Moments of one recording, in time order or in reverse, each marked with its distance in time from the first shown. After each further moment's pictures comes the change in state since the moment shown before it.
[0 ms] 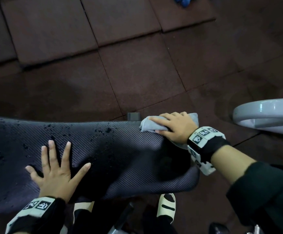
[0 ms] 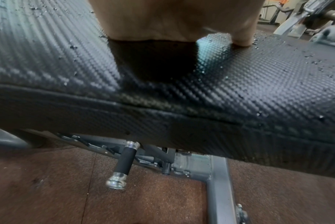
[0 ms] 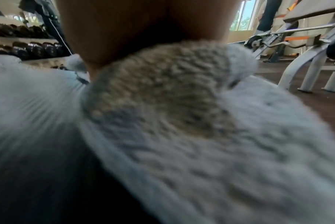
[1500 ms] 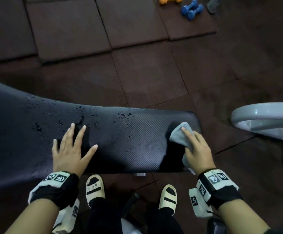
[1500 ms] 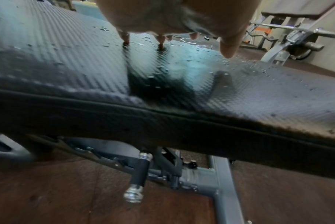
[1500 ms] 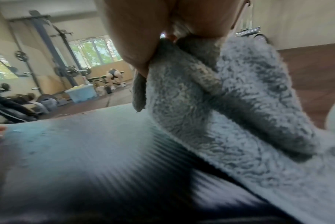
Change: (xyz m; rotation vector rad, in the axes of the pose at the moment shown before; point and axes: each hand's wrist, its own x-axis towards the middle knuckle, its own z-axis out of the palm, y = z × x) left_hand -0.009 -0.060 0.005 -0.055 0.216 0.170; right_hand -0.113 -0.089 0.059 0.541 0.628 0.389
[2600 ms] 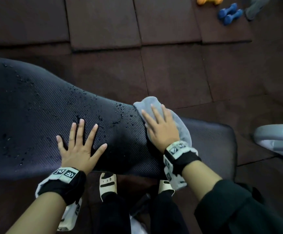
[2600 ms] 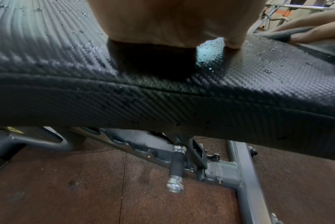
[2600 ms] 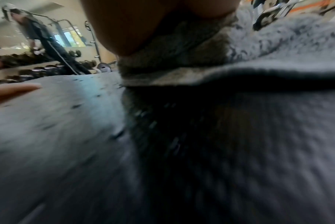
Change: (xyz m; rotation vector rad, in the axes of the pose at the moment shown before) left_hand 0.009 -0.082 -0.010 0.101 -0.054 -0.091; right_hand 0.091 -0.161 0.136 -0.410 -0.271 -0.484
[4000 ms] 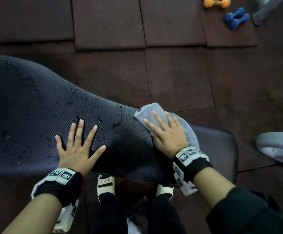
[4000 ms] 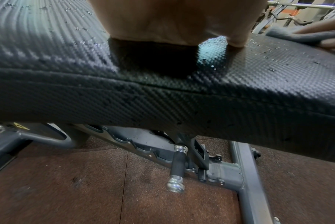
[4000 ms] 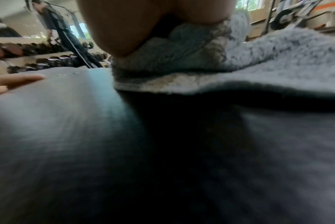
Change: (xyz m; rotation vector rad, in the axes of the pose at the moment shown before) left_hand 0.000 -0.002 0.005 -0.004 0.047 -0.002; right_hand -0.014 0.022 -0.011 -0.043 -0.037 -0.094
